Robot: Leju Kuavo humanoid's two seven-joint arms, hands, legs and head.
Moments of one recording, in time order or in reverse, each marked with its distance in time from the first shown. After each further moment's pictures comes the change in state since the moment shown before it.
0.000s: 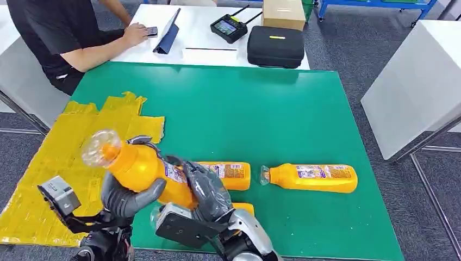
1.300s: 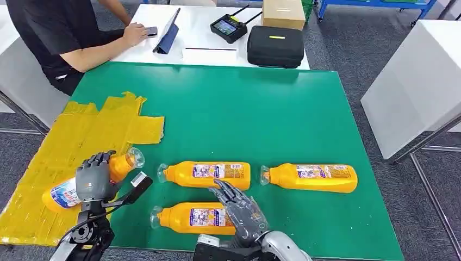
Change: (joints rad) left arm -0.262 0.179 0.211 0.913 -1.468 0.677 0.318; right arm 0.099 -0.304 0.027 -0.087 0.151 0.166 0.142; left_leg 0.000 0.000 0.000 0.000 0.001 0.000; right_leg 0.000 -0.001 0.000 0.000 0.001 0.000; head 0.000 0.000
